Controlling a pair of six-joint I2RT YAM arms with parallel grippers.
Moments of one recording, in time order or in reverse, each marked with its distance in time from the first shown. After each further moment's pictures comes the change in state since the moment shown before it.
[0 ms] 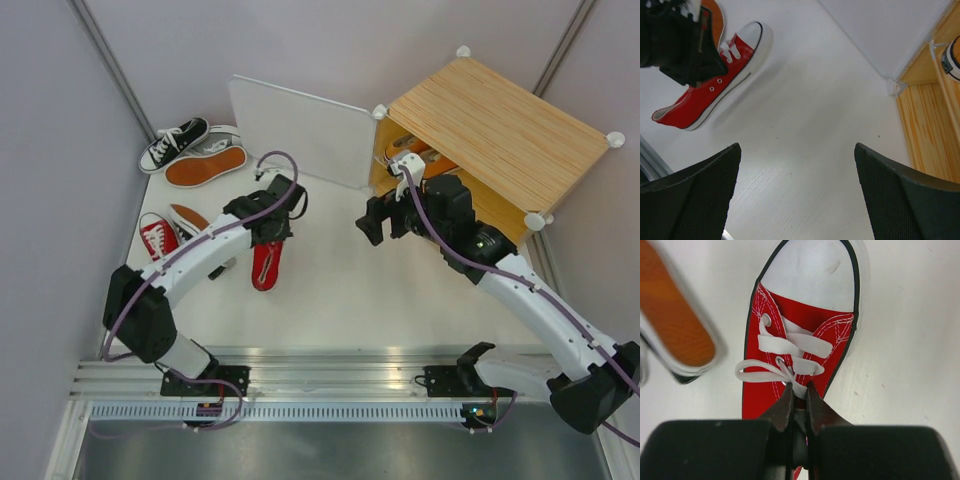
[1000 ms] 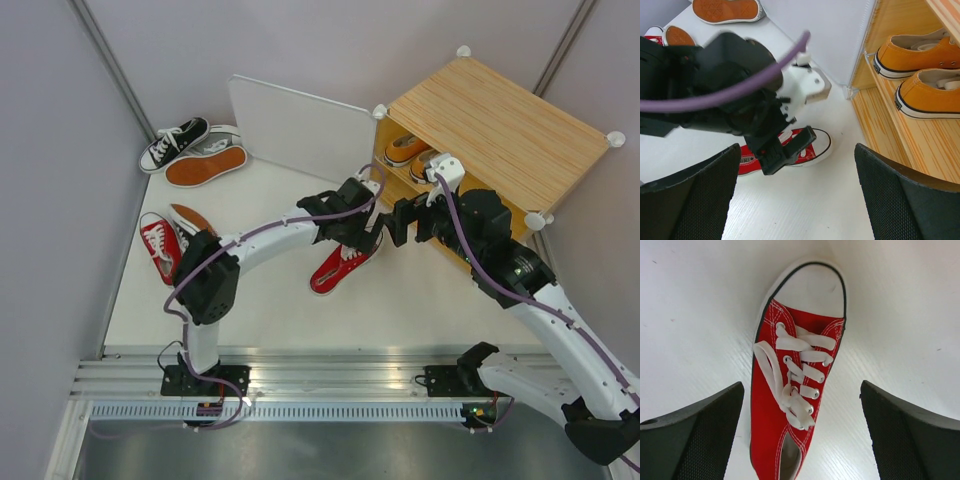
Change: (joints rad) left arm -0.261 0.478 0.316 0.227 0.404 0.356; right arm 0.000 -0.212 -0.008 -0.088 0.187 -0.014
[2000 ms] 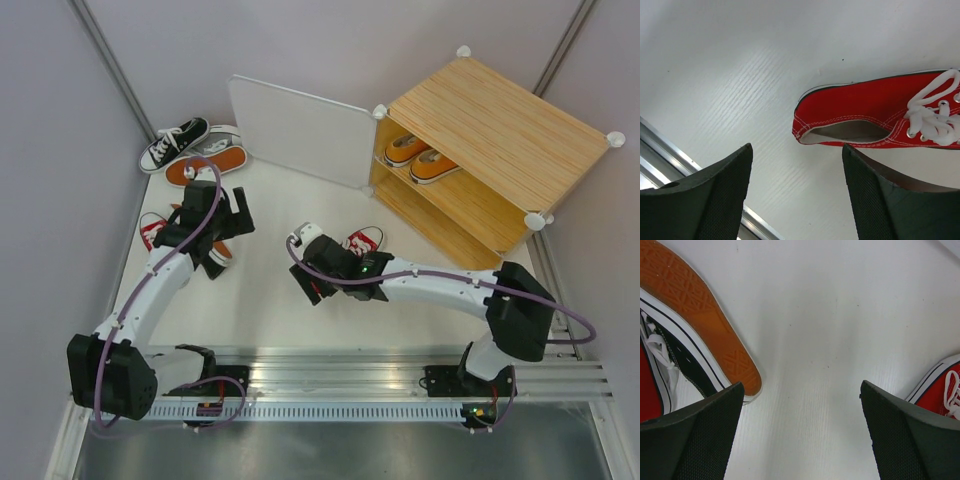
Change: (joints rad) left arm 0.639 -0.774 -0.604 0.076 -0.037 -0.097; right arm 0.490 0.661 0.012 0.088 0.176 0.201
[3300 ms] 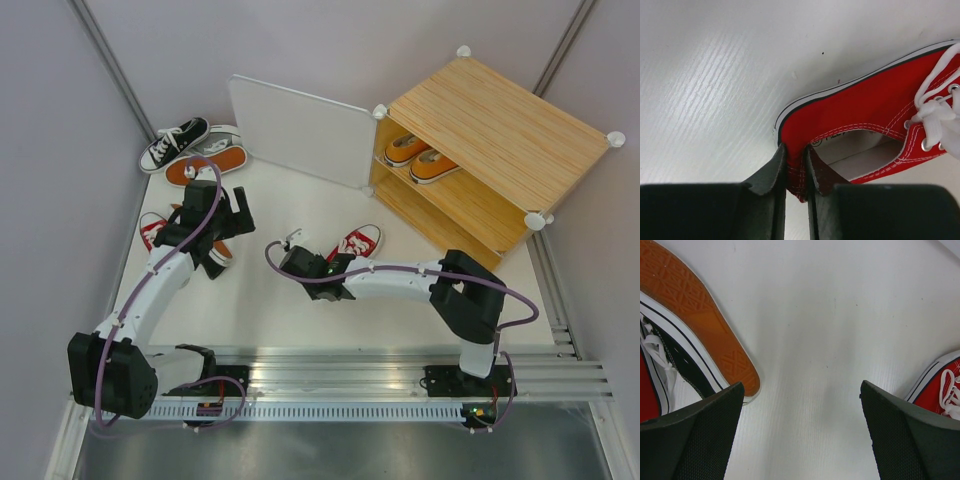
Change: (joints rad) left arm 0.000 0.005 0.000 0.007 0.005 -0.001; right arm 0.040 0.288 0.153 -0.102 0.208 0.130
